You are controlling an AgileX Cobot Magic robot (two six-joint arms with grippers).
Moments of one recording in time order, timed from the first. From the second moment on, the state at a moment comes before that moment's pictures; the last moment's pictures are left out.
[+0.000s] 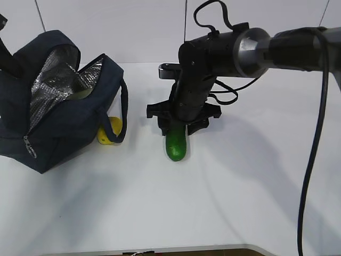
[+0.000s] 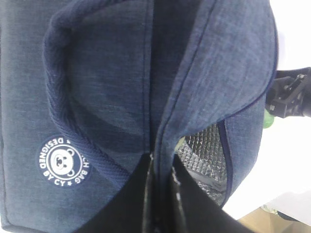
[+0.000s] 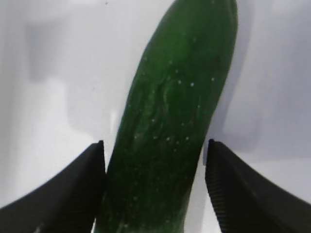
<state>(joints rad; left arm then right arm) 0.11 1.81 -1.55 -0.62 1.22 0.30 0.51 2.26 -1.78 -0.04 0.81 0.42</state>
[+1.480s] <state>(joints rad) 0.11 1.81 -1.55 -0.64 1.22 0.30 0.51 2.26 -2.22 0.44 1.11 0.20</state>
